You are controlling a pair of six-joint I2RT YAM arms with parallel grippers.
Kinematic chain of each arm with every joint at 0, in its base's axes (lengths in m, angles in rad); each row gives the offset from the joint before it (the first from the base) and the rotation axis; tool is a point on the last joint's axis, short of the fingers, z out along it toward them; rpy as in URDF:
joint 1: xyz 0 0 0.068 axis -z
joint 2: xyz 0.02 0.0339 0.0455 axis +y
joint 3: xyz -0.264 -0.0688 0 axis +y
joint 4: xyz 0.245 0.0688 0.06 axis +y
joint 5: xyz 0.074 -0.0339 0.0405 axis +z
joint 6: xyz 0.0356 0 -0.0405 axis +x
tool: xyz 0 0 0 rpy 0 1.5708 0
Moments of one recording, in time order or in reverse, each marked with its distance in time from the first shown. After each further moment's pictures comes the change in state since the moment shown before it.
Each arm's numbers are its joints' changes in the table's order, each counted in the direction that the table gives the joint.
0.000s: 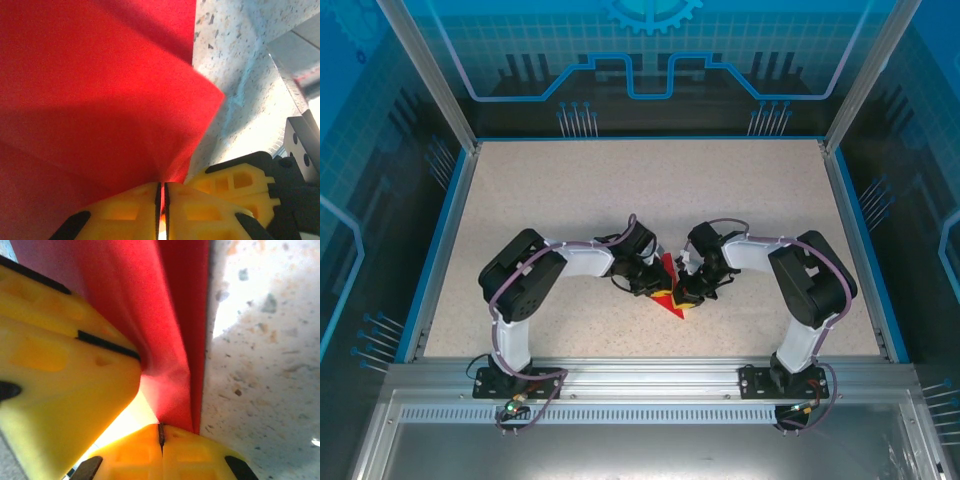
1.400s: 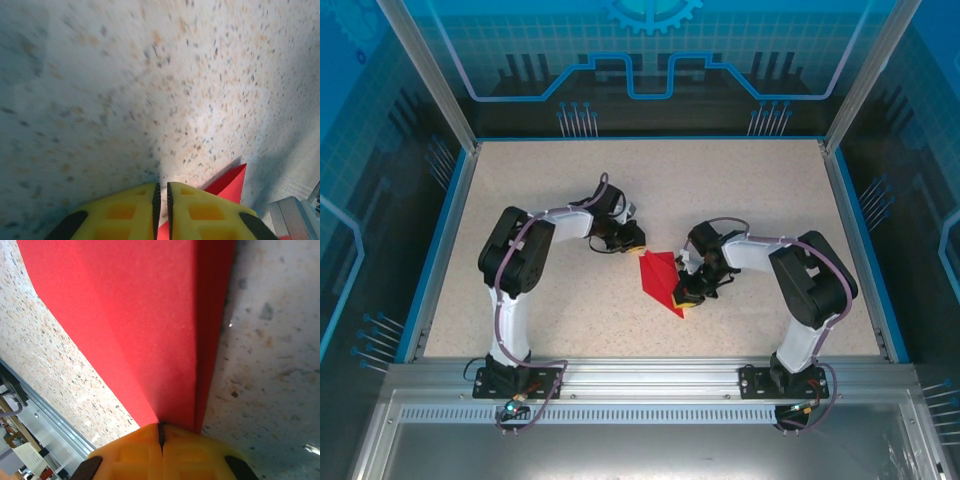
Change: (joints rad) left arm -0.310 0.134 -0.238 0.140 0.066 0.314; right arm 0.000 -0.009 0.000 0.009 -0.017 -0.029
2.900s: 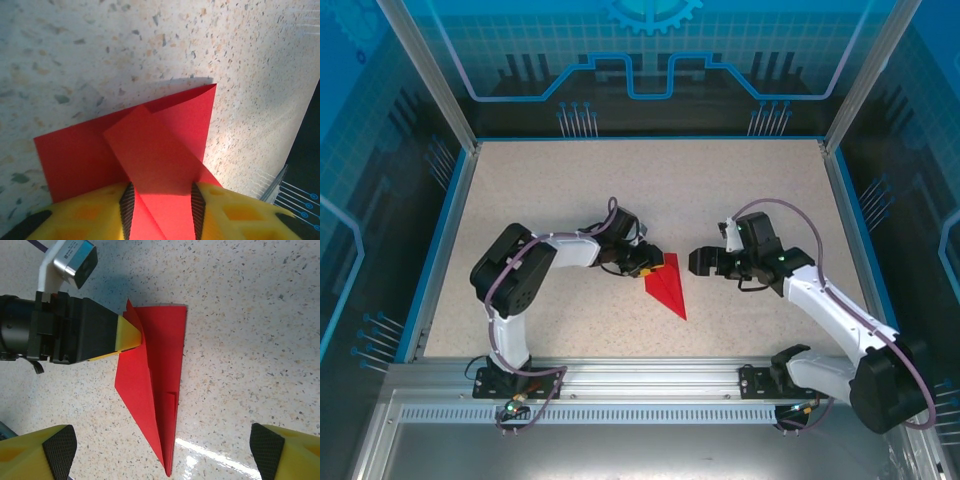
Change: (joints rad) left arm 0.179 -0.142 0.244 -0.253 -0.001 -0.321; right arm 0.130 -0.653 0.147 -0.086 -0.298 0.088
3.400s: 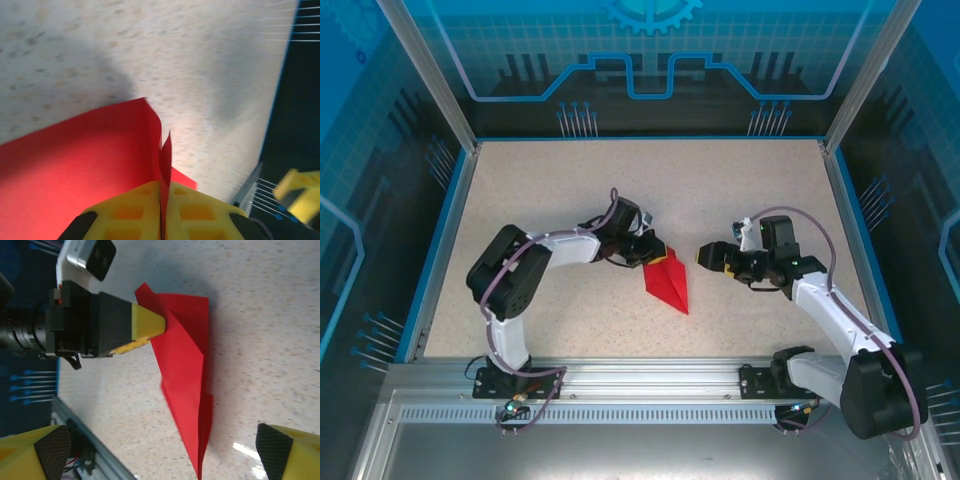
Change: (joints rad) left arm 0.001 -0.070 -0.051 -0.024 -0.017 -0.019; right arm 0.192 -0.017 0.101 -0.149 0.363 0.067
